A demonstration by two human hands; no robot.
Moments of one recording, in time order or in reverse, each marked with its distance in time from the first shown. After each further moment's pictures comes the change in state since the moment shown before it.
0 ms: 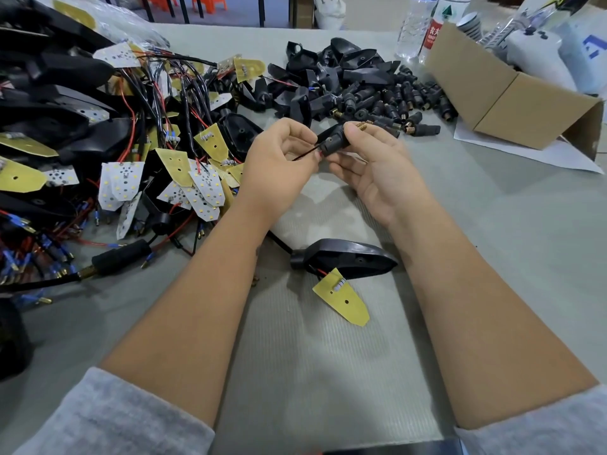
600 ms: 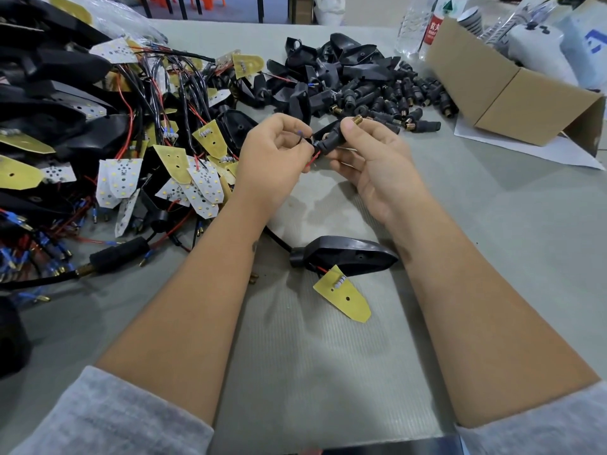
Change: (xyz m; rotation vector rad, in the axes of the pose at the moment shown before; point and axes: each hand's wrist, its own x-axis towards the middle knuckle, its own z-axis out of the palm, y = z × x) left_hand 0.000 0.006 -0.001 -0.059 0.058 -0.055; right_hand -0.002 0.002 0.004 -0.051 0.024 -0.052
